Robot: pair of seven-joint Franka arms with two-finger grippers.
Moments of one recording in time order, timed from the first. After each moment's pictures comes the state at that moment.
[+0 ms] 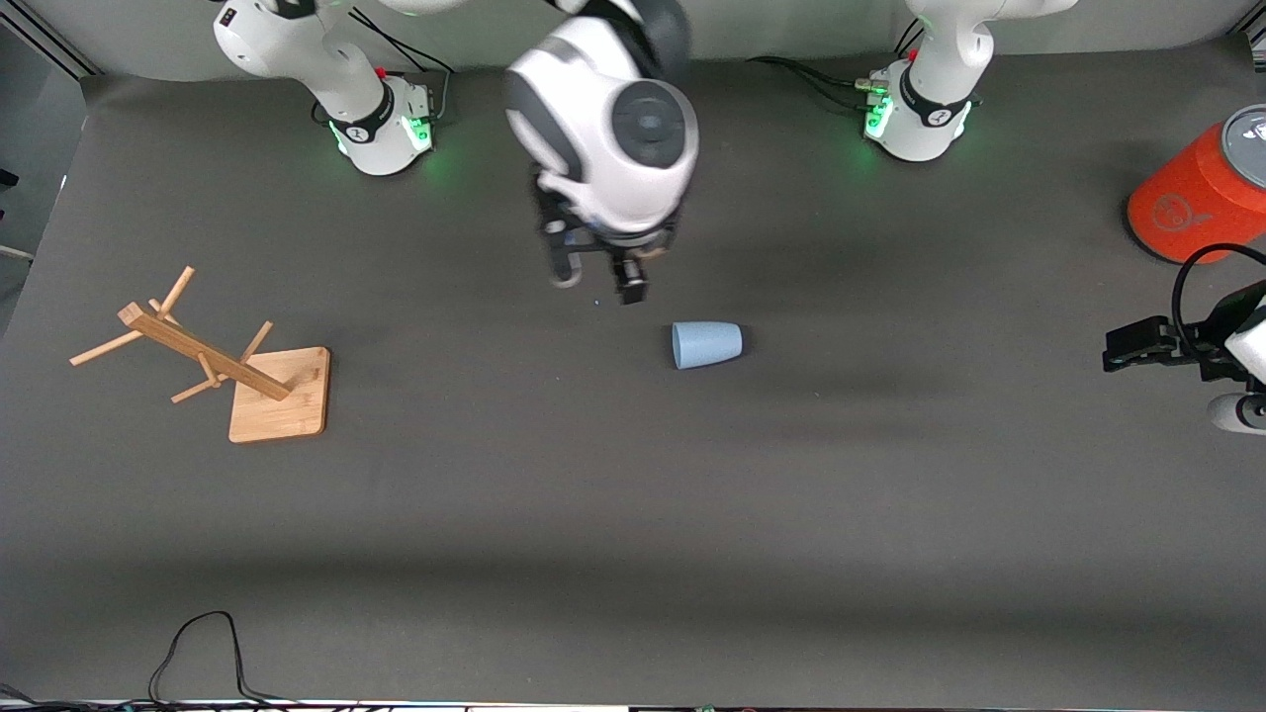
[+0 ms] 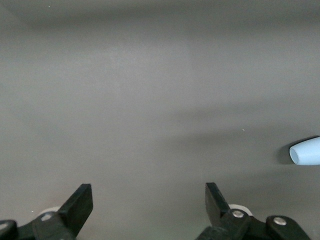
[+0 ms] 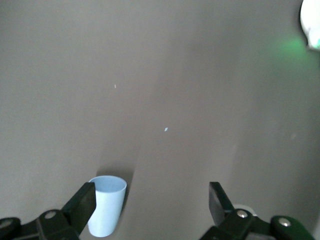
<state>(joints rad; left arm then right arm) 0.01 0.33 -0.01 -1.20 0.02 1.47 0.12 0.91 0.58 -0.24 -1.07 0.16 1.36 1.97</state>
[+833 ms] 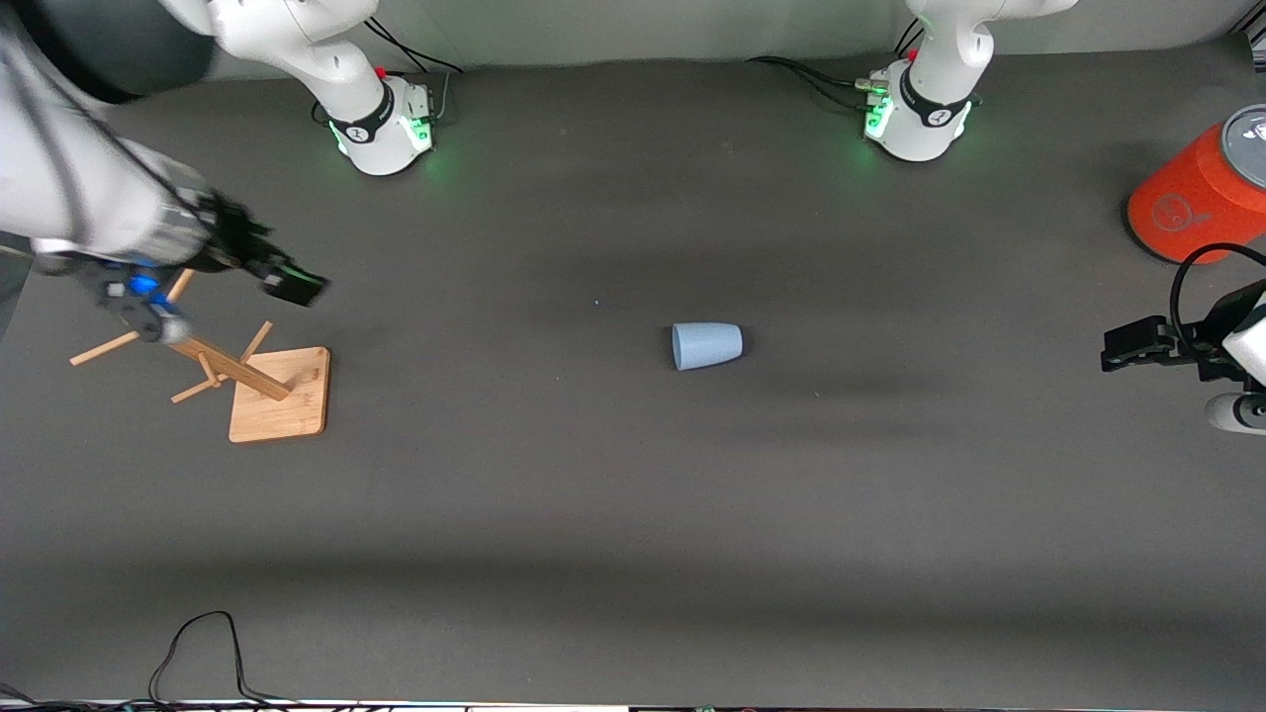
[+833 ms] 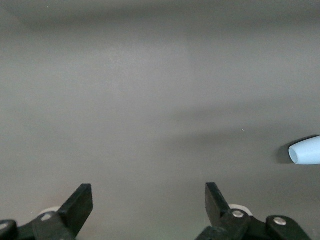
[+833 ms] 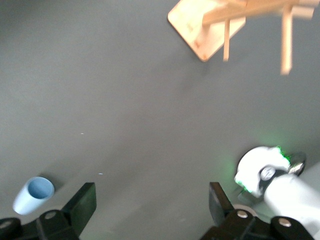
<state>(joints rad) 0.00 0.33 -0.02 -1.20 0.02 1.47 0.12 0.30 0.11 -0.14 -1.44 0.09 1.30 0.81</state>
